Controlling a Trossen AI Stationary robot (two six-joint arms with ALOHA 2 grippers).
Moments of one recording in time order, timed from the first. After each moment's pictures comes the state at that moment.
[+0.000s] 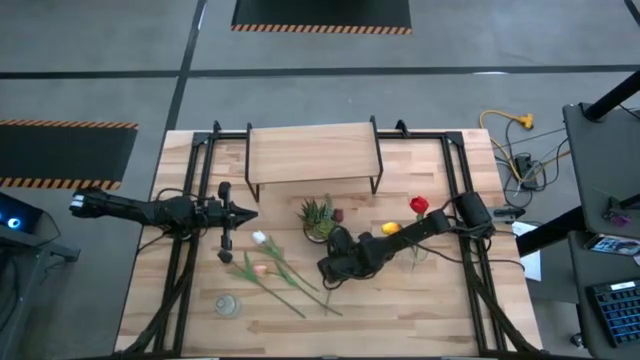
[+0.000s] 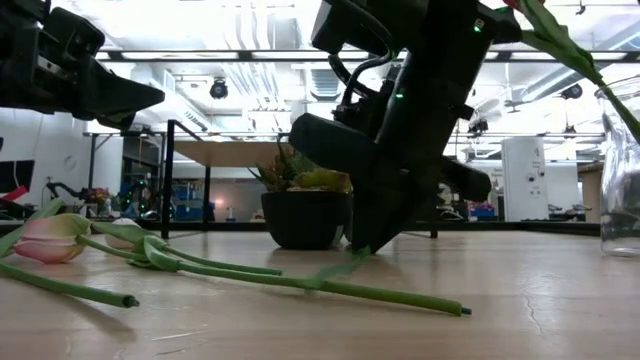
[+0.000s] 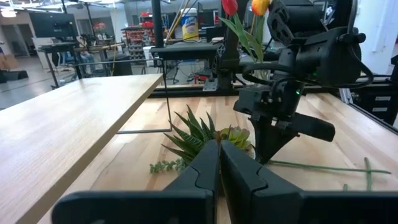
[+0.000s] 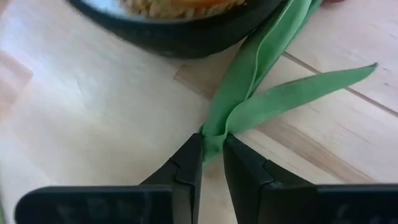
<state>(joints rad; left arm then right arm) -0.16 0.24 0.01 0.16 -0.27 0.04 0.35 2.11 1.36 -0.61 0.37 1.34</state>
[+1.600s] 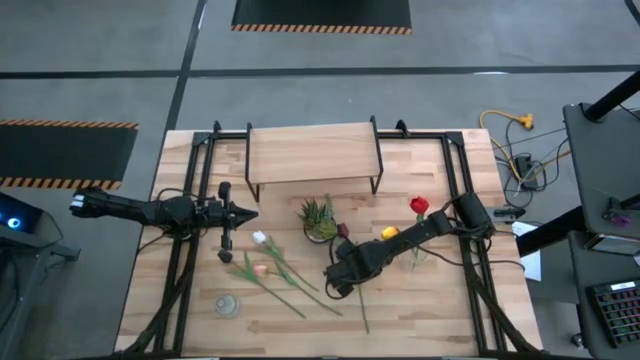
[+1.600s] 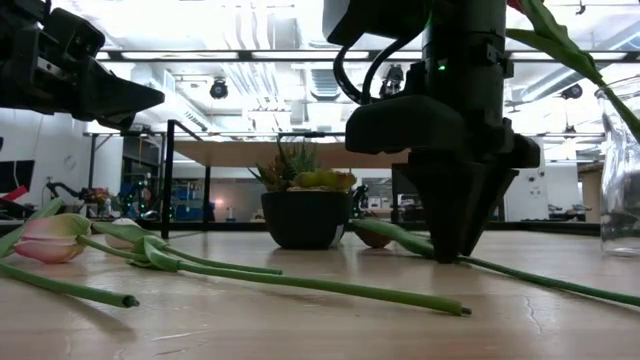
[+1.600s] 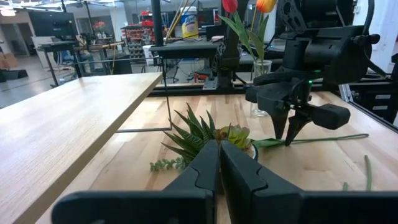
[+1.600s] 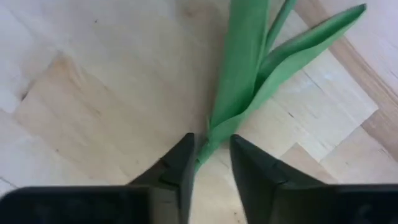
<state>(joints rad) -0.16 0.24 0.01 0.15 -0.27 0.04 0.37 2.11 1.47 -0.93 0.08 1.22</state>
